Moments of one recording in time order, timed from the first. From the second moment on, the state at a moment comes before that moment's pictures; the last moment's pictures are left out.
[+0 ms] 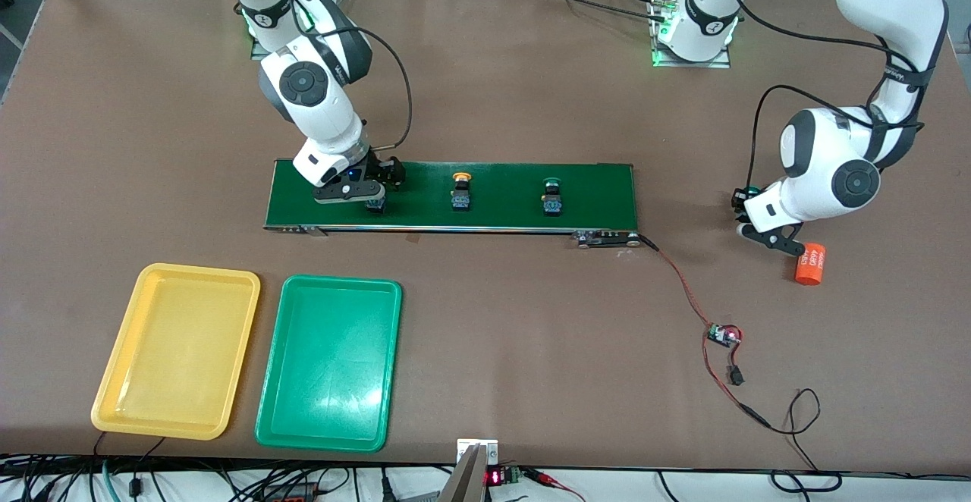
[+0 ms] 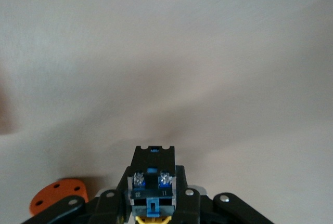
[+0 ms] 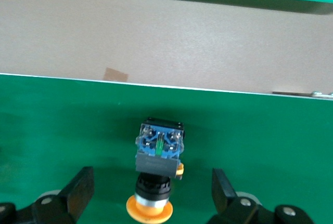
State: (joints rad) left arm 0.03 0.34 0.01 -2.14 0.05 2.23 0.38; right arm 0.06 0.28 0.47 -2.23 -0.21 2.55 0.61
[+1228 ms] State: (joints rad) left arm -0.07 0.42 -0.36 -1.95 -0.09 2.20 -0.48; right arm -0.14 0.32 0.45 -1.95 -0.28 2.39 0.45
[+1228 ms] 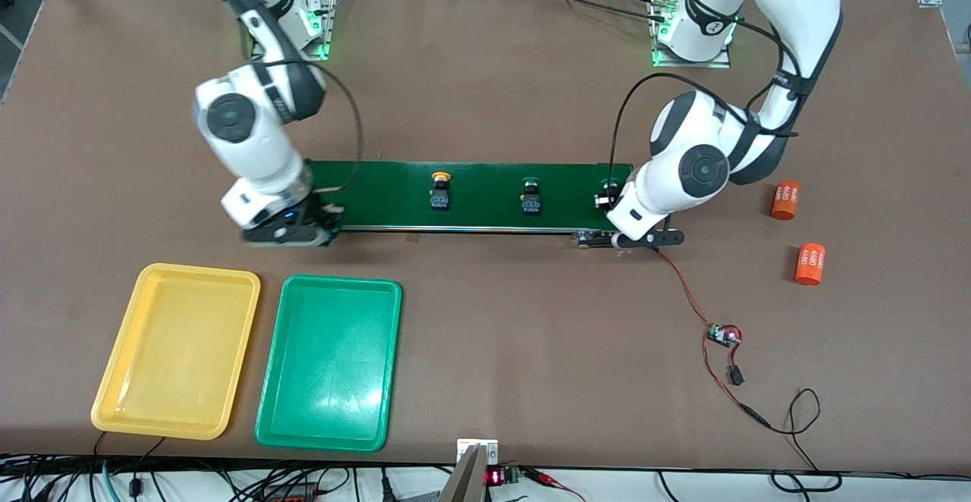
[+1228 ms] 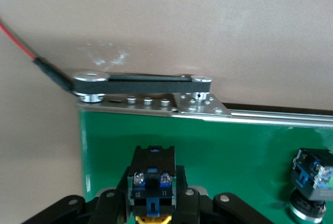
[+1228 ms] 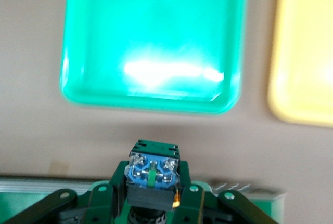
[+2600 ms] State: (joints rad) left arm -0.03 0.25 -0.07 -1.91 -0.08 2.08 0.07; right arm -0.36 0.86 0.29 -1.48 -0.28 2.63 -0.09
